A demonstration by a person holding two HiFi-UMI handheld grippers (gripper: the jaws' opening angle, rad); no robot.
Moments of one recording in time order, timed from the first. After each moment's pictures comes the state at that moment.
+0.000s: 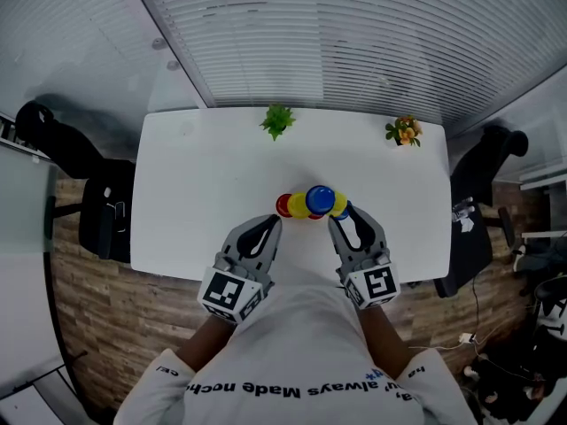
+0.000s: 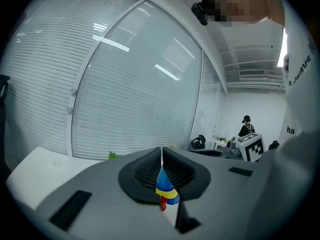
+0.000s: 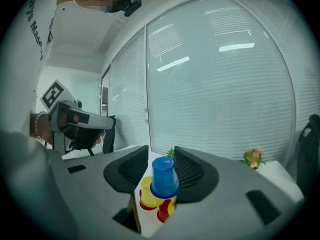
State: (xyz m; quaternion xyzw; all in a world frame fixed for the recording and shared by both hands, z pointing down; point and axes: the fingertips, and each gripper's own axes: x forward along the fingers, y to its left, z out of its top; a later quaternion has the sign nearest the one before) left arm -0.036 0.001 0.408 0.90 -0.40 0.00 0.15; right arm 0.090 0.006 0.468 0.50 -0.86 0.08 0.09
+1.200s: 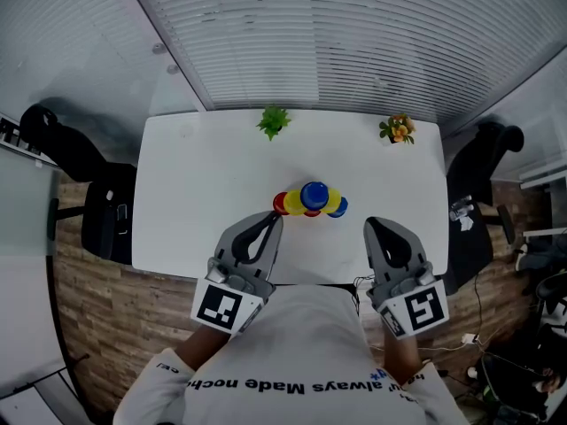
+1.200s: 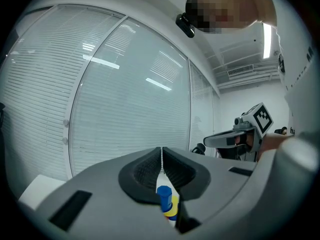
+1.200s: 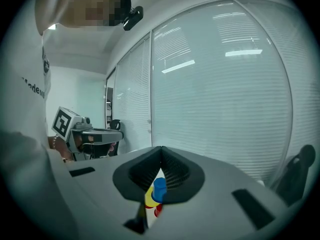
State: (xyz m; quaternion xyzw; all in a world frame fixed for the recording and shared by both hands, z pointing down) left arm -0.023 0.020 0.327 0.91 -0.41 -0.02 0.06; right arm 0.121 0.049 0.344 0.48 -0.87 0.06 0.11
